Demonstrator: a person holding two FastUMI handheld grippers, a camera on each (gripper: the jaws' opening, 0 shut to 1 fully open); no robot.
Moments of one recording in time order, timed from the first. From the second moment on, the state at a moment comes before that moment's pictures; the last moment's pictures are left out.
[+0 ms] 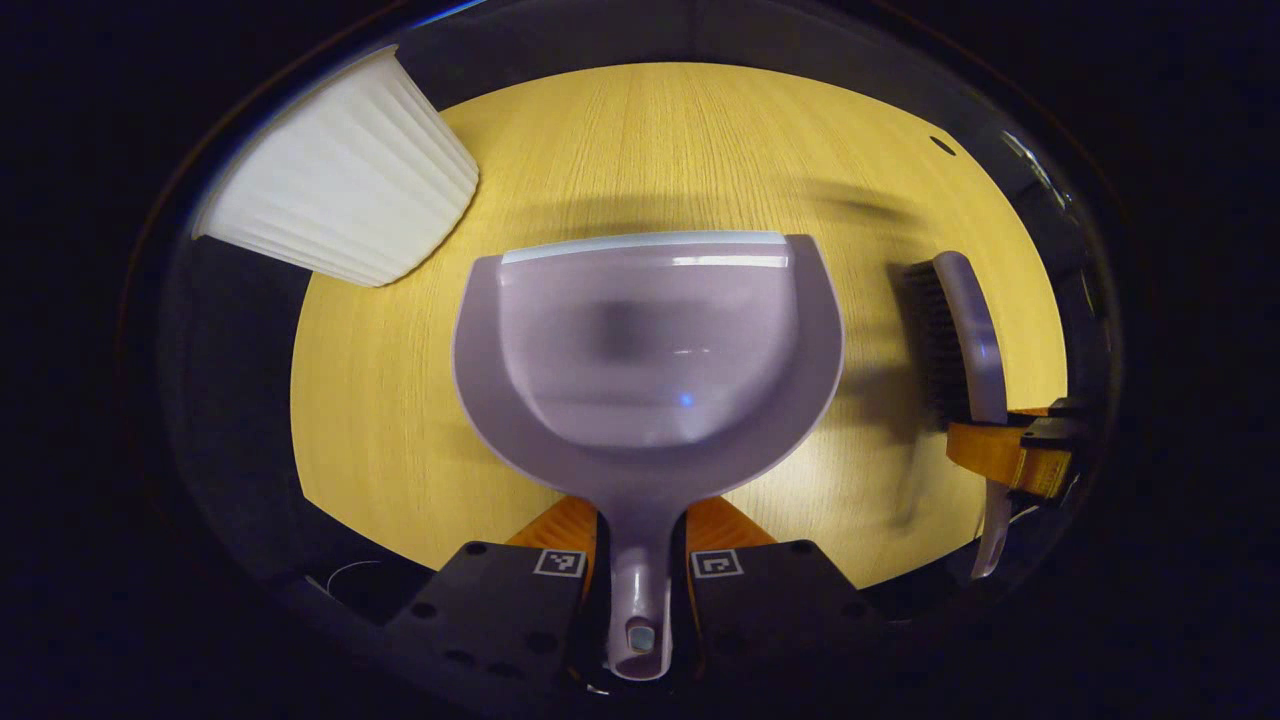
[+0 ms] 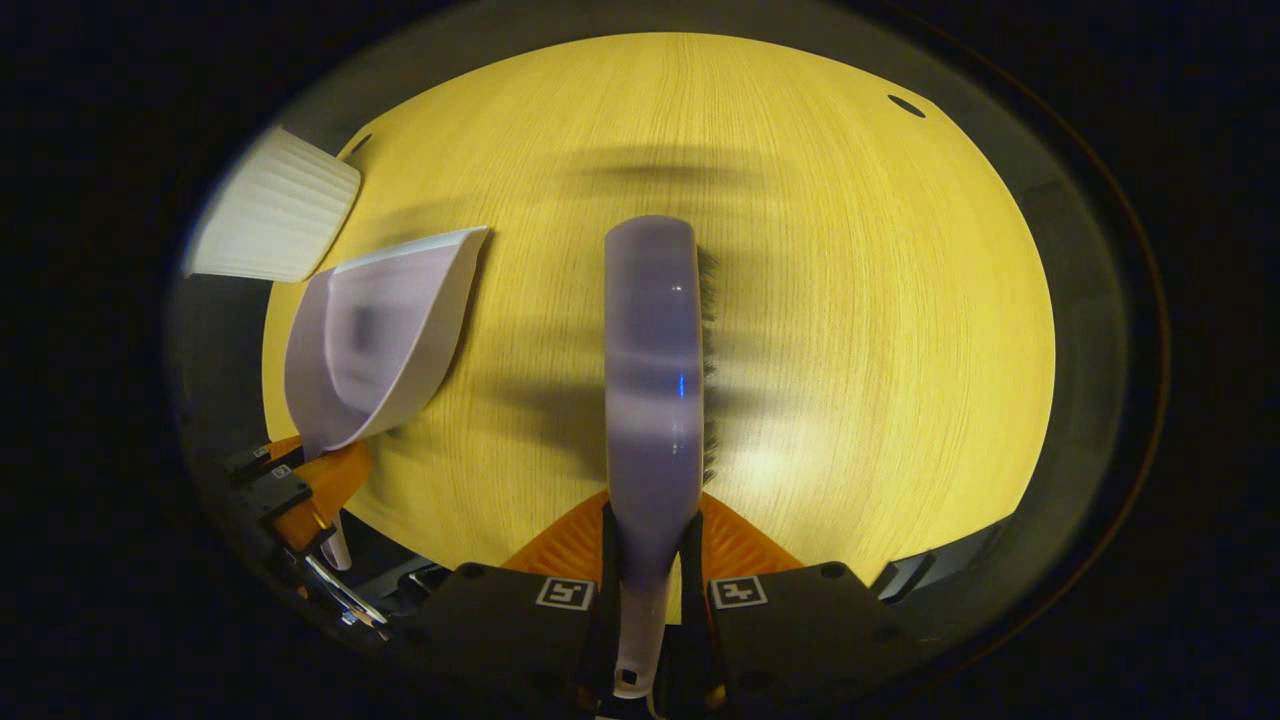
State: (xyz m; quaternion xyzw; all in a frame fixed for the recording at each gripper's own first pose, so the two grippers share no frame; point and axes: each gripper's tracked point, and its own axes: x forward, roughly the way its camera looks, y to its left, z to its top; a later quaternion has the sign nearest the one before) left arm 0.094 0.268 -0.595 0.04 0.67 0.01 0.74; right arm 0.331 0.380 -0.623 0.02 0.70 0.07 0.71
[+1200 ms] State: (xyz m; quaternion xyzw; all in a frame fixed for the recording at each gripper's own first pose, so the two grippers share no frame) left arm 0.092 0.276 -0.569 0.06 0.67 0.01 0.74; right arm 0.326 0.377 -0.612 0.02 0.69 0.07 0.72
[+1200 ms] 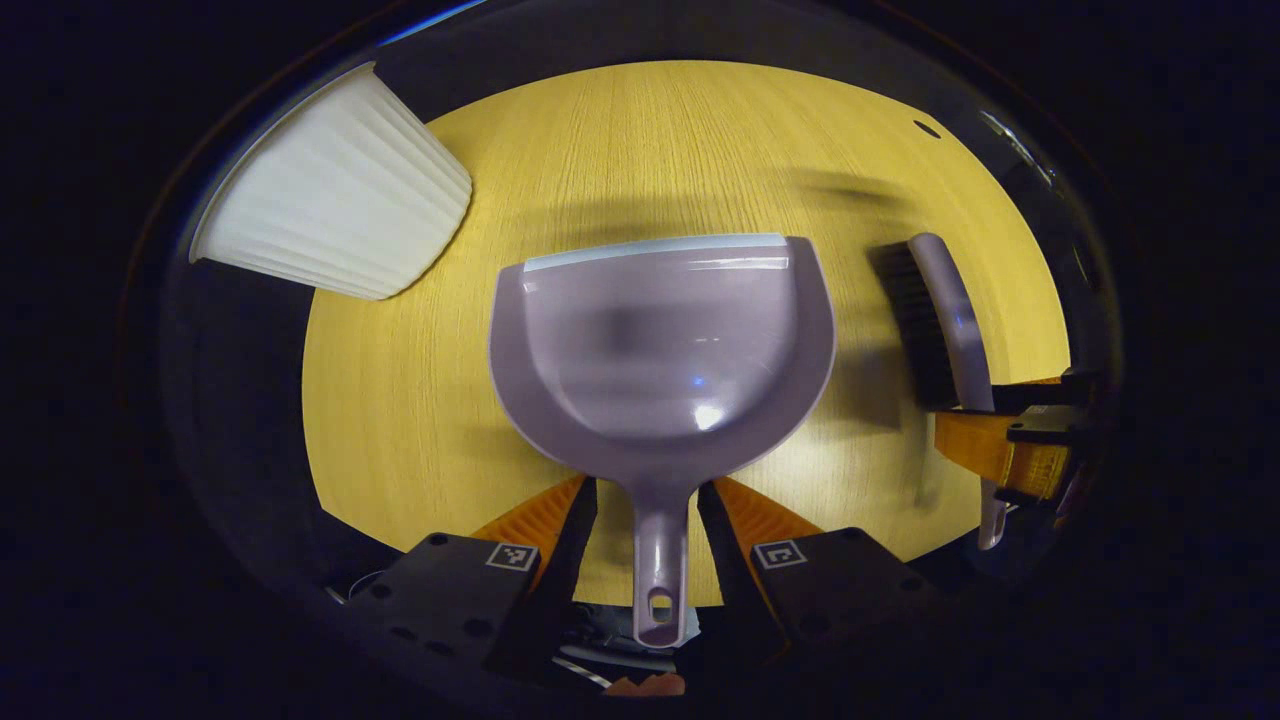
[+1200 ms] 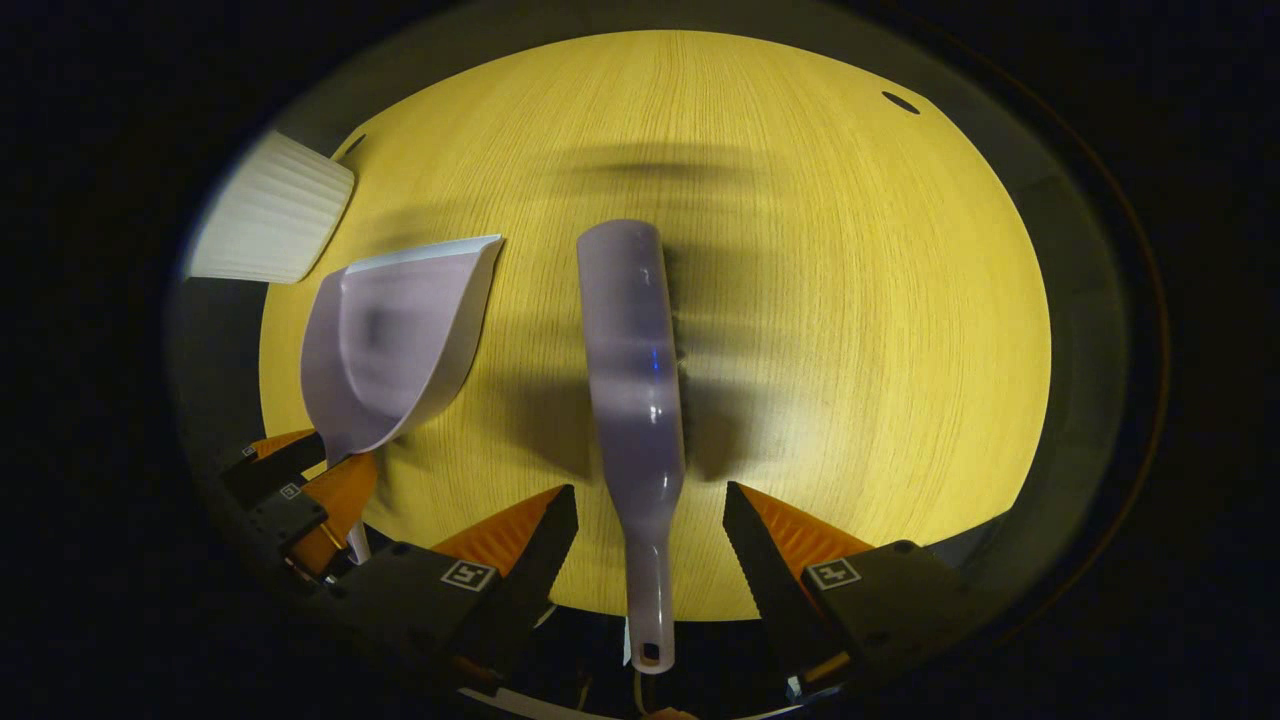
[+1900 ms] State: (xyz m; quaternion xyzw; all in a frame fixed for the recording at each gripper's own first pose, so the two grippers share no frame) left arm 0.081 0.265 -0.433 0.08 0.50 0.00 0.86; right arm 0.310 0.370 -0.477 0.04 0.58 0.11 0.81
